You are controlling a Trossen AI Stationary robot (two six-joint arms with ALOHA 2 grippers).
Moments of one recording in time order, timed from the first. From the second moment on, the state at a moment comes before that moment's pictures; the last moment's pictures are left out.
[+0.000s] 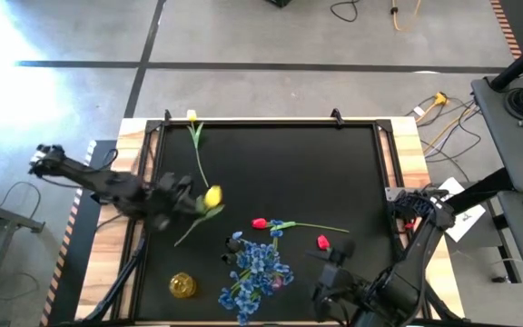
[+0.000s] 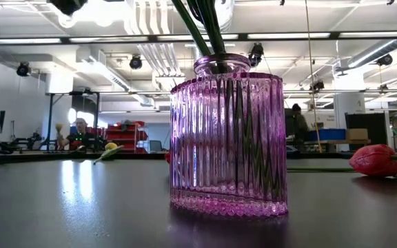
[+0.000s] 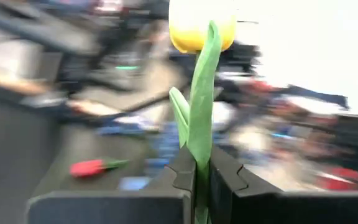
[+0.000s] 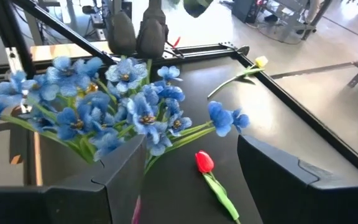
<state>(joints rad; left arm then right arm) -0.41 0.65 0.54 0.19 -0.11 -0.48 0.86 1.98 2.14 -1.36 1.08 1.01</state>
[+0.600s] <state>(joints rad) -0.86 0.98 0.54 0.77 -0.18 -0.22 0.79 1.97 2.14 -1.39 1.08 1.03</state>
